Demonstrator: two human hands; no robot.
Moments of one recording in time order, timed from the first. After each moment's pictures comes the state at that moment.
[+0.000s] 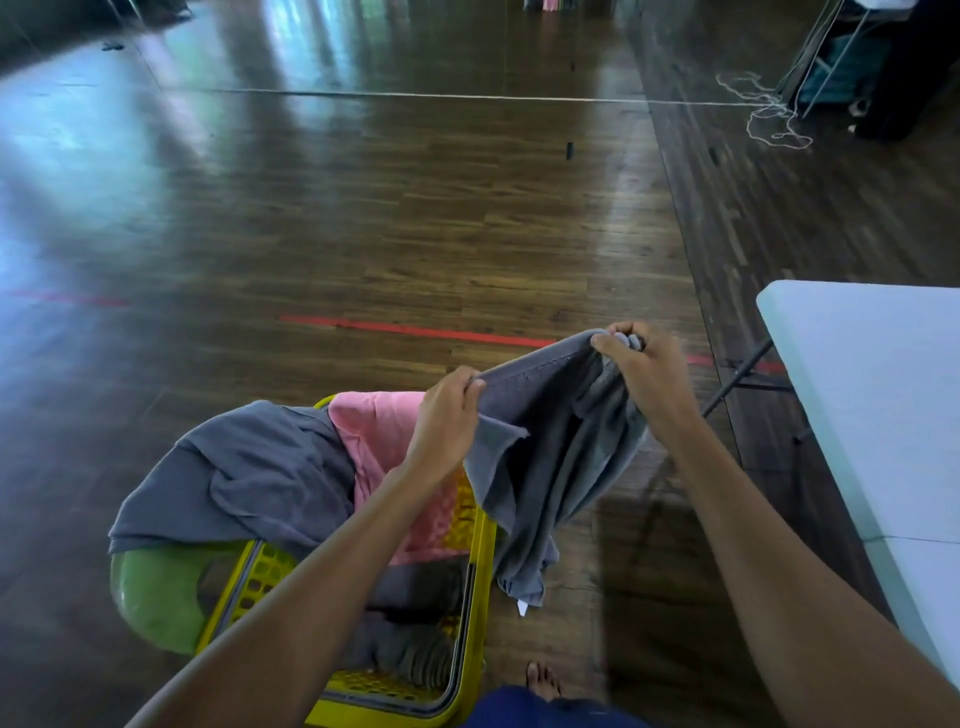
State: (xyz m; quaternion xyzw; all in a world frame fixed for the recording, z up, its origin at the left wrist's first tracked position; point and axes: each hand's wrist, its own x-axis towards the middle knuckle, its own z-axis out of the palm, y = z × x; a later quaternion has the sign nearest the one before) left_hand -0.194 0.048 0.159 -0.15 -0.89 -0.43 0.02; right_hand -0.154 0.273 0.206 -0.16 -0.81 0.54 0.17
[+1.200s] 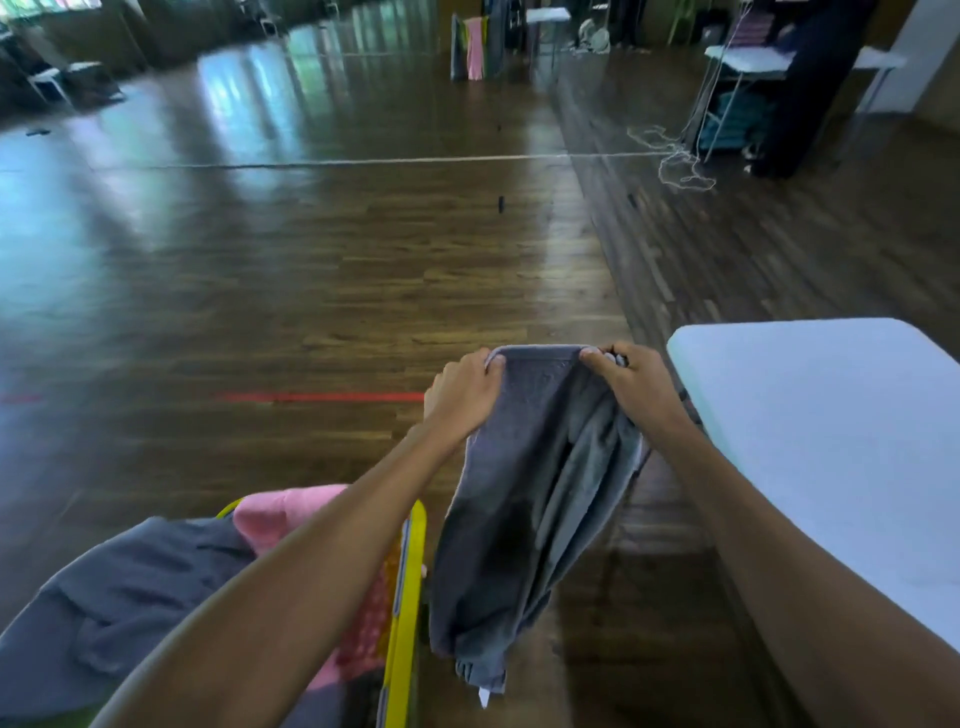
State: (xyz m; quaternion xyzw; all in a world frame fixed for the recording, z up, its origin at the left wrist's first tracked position) left_hand -0.272 0.235 0.232 -0.18 -0.93 -0.31 -0.06; right_hand -0.181 0.424 0.239 -0.19 -0.83 0.50 0.18
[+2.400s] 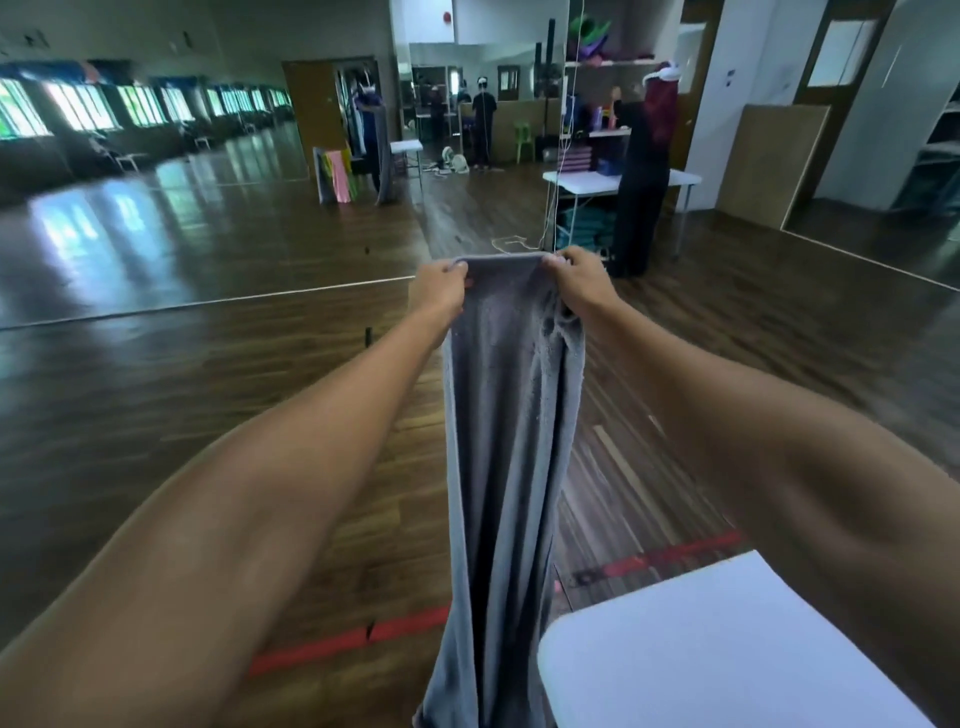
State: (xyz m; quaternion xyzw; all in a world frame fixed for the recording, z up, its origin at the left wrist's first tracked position) left_hand -0.728 0.867 0.401 -0.20 -0.76 -0.61 -0.07; right_hand -0.608 0.998 0.410 -0.25 -0.79 0.45 0.33
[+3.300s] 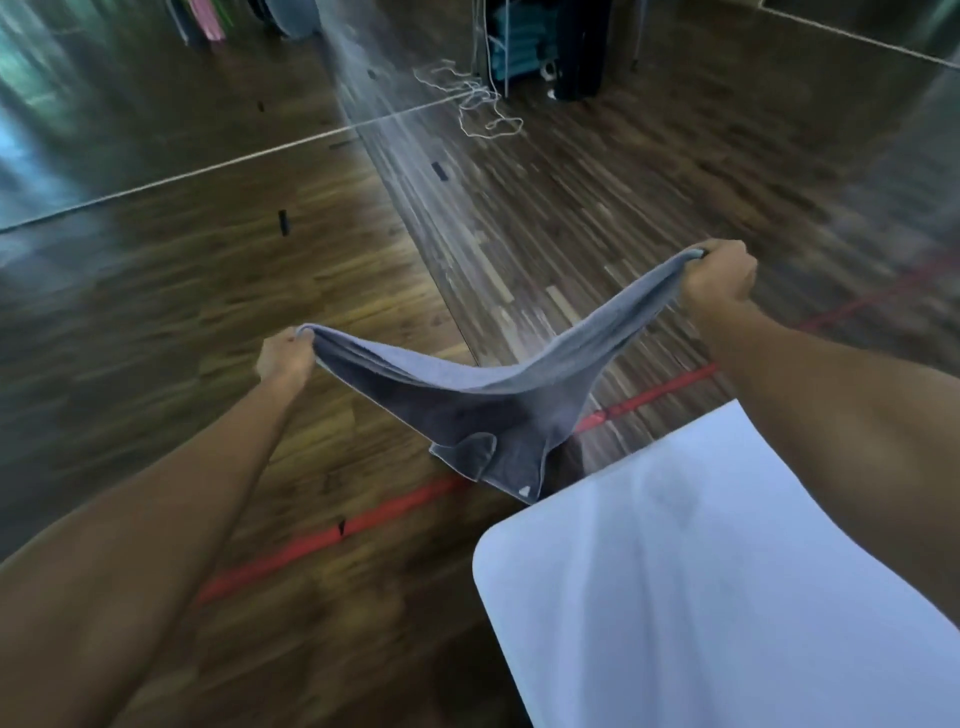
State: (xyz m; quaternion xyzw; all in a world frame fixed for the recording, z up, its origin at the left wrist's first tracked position) left_hand -0.779 0.870 0.156 -0.05 -0.93 -0.35 -0.09; right_hand -0.471 1.234 0.181 -0.64 -0.63 0.30 0.32
